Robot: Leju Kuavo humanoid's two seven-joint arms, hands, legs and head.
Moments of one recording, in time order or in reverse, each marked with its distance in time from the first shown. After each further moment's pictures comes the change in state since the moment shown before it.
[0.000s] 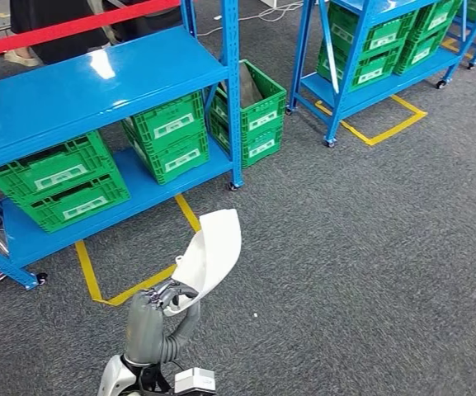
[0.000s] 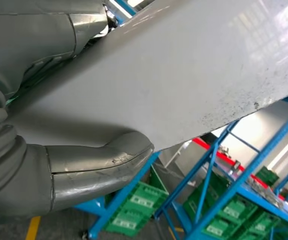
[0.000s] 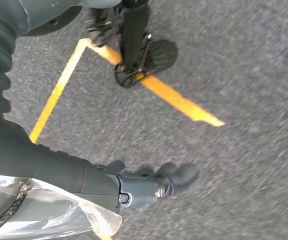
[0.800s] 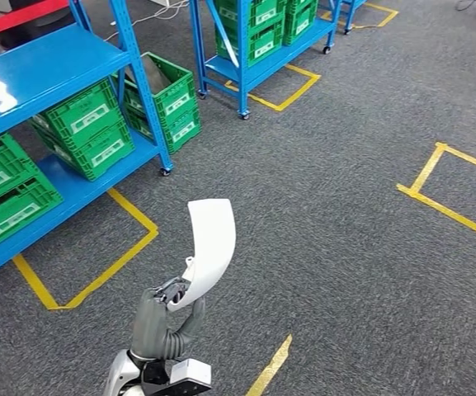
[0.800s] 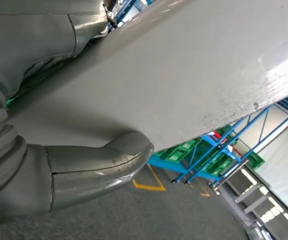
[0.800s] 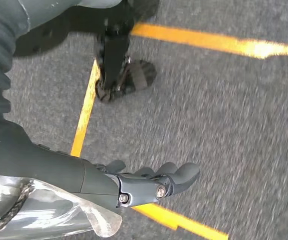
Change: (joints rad) left arm -0.022 -0.015 0.005 0.033 0.133 -0.095 -0.038; right arm -0.004 0.005 -0.025 -0.002 0.012 -0.005 -0.006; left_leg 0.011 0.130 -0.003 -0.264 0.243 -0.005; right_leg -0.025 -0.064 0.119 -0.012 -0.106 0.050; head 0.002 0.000
